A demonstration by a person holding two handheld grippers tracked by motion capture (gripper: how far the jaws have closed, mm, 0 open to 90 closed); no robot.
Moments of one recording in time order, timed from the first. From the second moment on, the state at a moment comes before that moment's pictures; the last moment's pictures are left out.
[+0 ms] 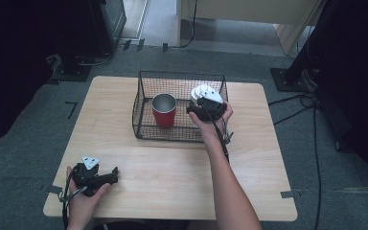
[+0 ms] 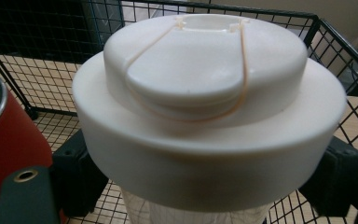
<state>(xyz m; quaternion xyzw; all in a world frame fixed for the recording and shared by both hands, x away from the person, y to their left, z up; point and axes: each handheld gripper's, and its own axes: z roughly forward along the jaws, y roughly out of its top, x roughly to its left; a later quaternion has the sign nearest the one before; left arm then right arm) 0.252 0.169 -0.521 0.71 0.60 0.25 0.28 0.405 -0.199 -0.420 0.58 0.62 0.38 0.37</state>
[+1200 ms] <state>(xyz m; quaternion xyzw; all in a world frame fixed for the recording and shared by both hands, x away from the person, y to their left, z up) 0.252 0.169 -0.522 0.71 0.60 0.25 0.28 0.358 -0.207 -0.420 0.56 0.65 0.39 0.34</state>
